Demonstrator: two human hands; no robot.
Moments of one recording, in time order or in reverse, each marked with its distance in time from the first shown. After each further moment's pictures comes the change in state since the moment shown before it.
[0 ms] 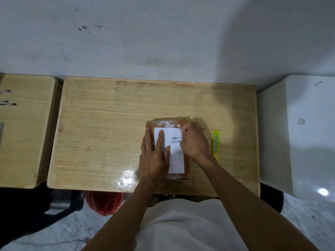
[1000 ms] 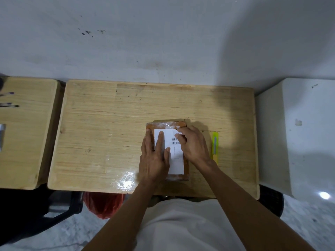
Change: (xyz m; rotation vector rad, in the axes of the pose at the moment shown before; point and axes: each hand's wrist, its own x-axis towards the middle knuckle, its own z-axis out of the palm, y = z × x) left_hand -0.001 0.000 -0.001 -0.023 0.036 0.024; right_hand -0.008 0.003 -0.004 0.098 0.018 -0.143
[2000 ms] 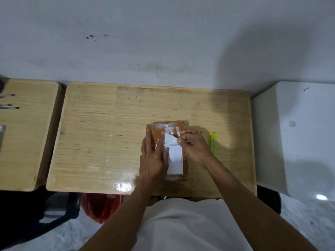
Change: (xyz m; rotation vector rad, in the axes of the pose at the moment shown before) left_hand 0.000 0.003 -0.005 -0.049 -0.002 0.029; right_hand -0.009 0.005 -0.013 0.339 -0.131 0.119
